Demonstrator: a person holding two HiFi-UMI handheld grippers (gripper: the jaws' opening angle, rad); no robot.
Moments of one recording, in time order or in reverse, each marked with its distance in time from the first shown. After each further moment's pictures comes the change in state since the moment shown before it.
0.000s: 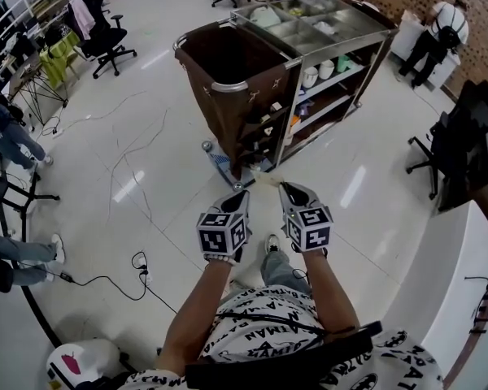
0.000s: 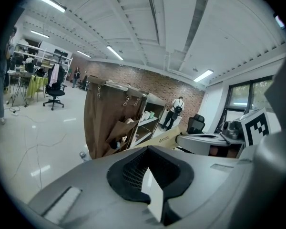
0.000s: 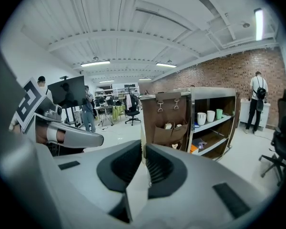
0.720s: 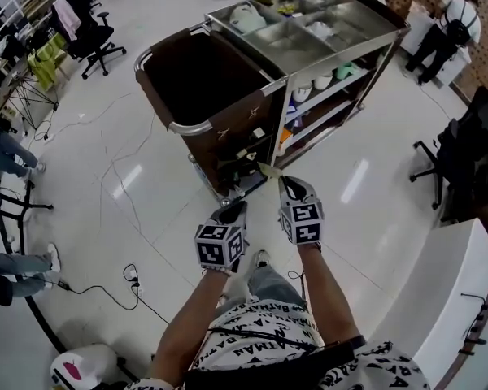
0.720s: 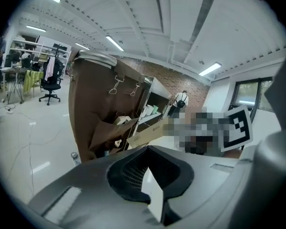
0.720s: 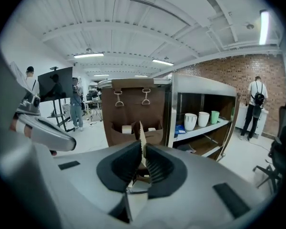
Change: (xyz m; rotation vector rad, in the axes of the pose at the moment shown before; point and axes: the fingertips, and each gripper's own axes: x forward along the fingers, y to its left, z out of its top) left arm 0.161 0.004 0.027 -0.016 0.080 0.014; right arm 0.131 -0.168 0.012 -0.052 0.032 -0.077
